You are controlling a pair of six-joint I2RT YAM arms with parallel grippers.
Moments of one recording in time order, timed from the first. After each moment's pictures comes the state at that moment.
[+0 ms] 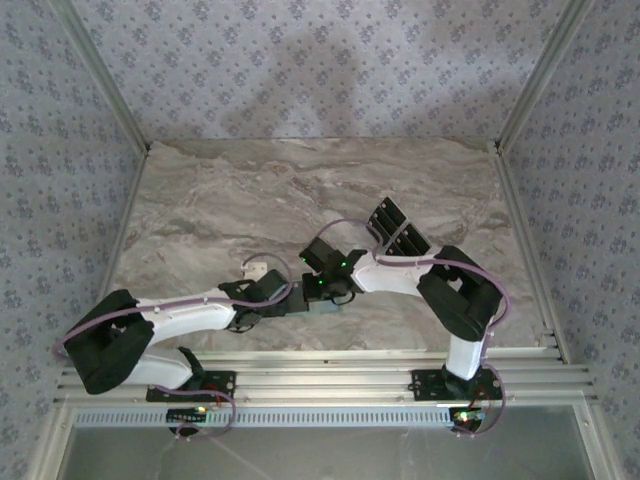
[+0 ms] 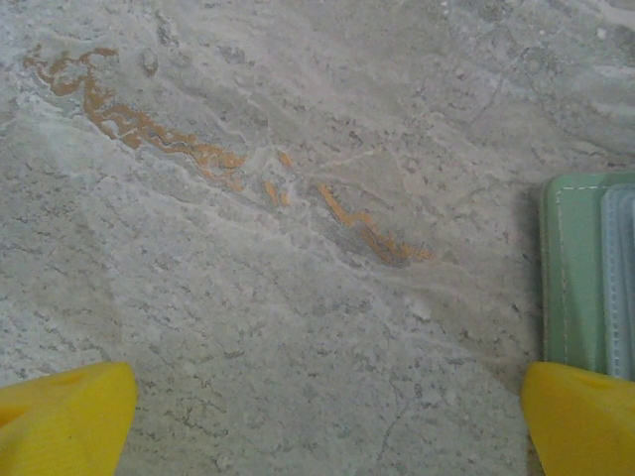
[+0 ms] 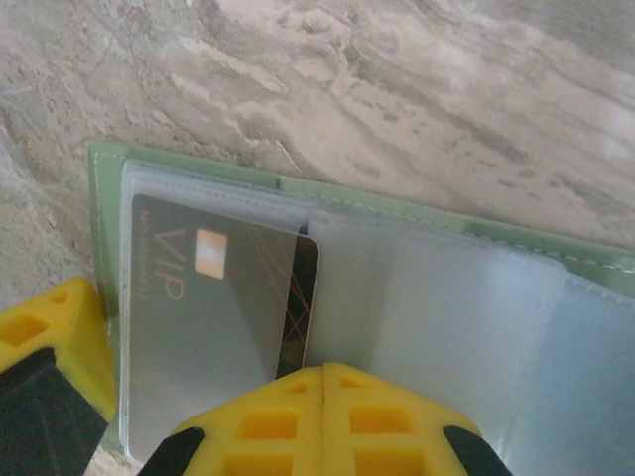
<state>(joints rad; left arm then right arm) -0.91 1.34 0.54 -0.42 -0.46 -0.85 0.93 1.79 1.03 -0.33 -0.11 0.72</state>
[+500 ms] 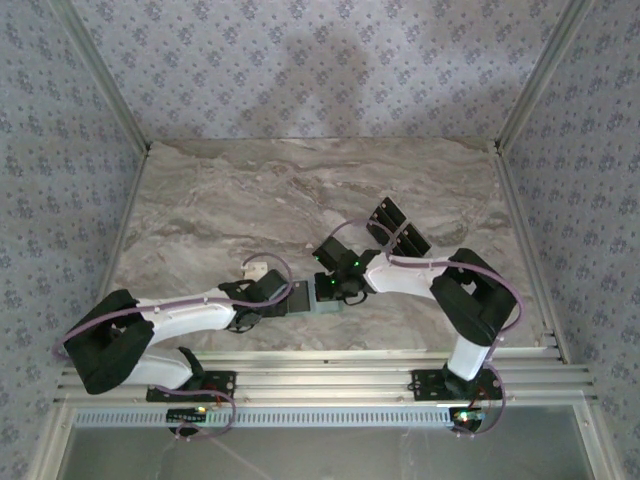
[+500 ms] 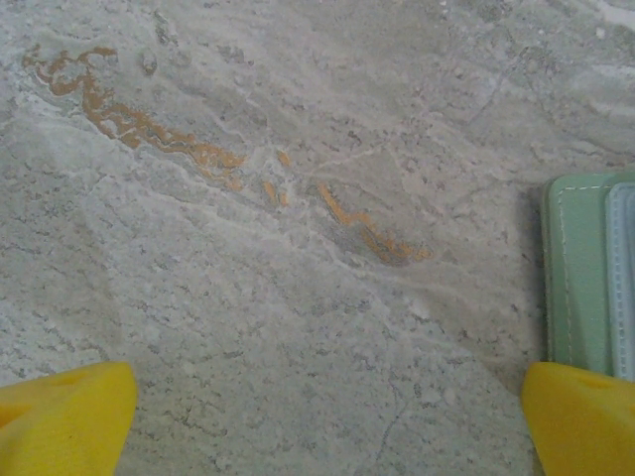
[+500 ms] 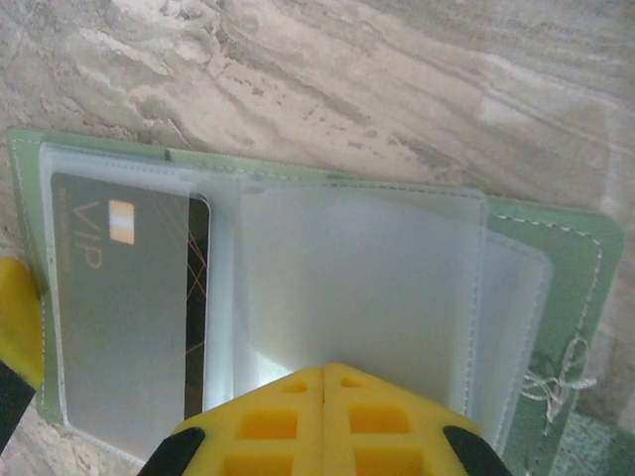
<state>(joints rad) -0.91 1.34 0.54 -0.42 -0.46 -0.85 0.88 1.72 0.96 -0.35 -0.11 0.70</state>
